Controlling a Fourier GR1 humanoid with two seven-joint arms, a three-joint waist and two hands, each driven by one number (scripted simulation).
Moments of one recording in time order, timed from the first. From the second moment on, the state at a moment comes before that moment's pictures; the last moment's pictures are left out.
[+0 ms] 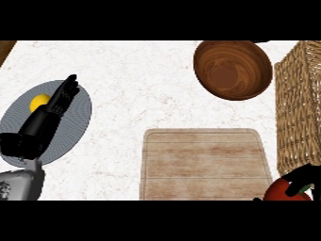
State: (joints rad) left arm -0.16 0.18 0.07 -1.60 -0.08 -0.22 0.03; right arm 0.37 -0.20 0.20 -2.37 0.79 -0.03 0.38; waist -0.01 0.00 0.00
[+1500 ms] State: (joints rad) left arm -0.15 0.16 0.07 -1.64 -0.08 -0.24 0.05; right arm -0.34 -0.52 -0.58 -1.66 0.38 0.09 0.34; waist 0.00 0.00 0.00
